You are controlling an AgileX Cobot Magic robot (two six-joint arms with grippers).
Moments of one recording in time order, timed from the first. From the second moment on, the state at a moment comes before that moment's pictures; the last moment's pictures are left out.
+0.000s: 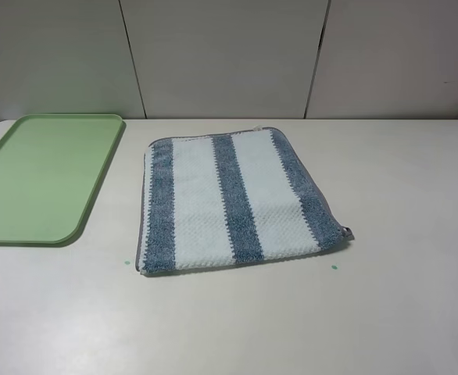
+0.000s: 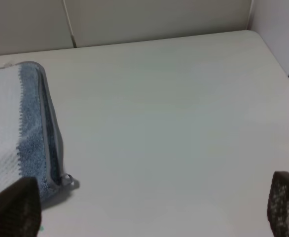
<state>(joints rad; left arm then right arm) 0.06 -0.01 -0.50 -0.10 1.06 0.19 0.05 0.00 -0.50 -0.07 1.03 0.11</state>
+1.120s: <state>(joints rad) 0.06 -0.01 -0.50 -0.10 1.06 0.19 0.07 0.00 -0.50 -0.07 1.03 0.11</state>
